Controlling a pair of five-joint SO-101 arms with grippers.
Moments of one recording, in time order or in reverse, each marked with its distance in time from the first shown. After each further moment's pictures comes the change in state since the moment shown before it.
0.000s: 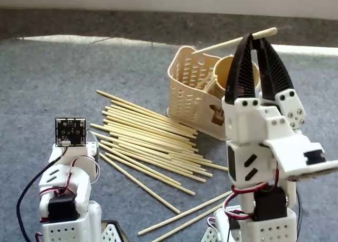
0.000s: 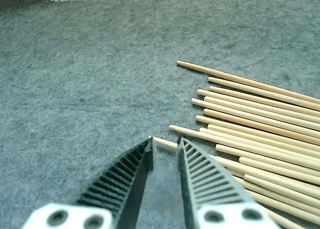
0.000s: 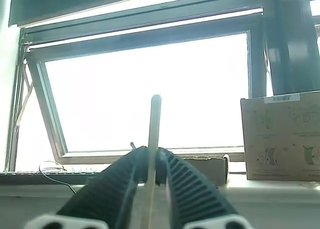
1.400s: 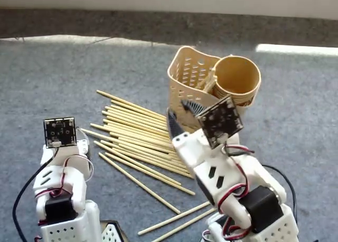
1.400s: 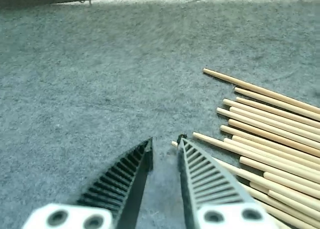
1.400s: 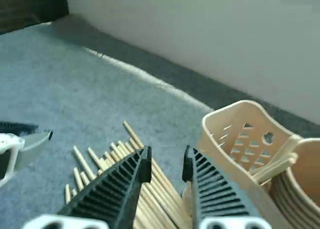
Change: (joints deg) left arm -5.8 0.0 0.0 -2.4 0.0; right arm -23.5 1.7 -8.5 60.4 10.9
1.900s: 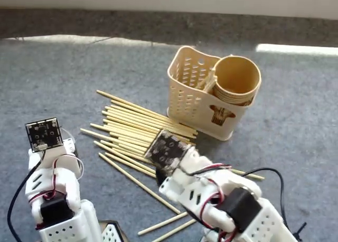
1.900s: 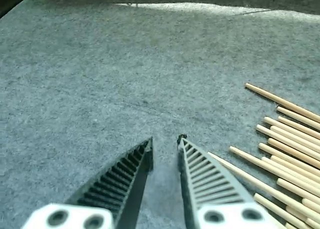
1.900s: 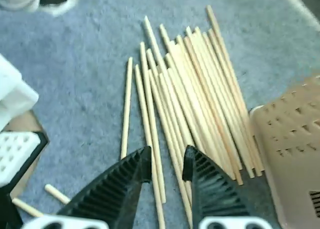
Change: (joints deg) left arm -8.1 0.0 0.0 -2.6 0.5; right arm -15.6 0.0 9.8 17.4 7.0
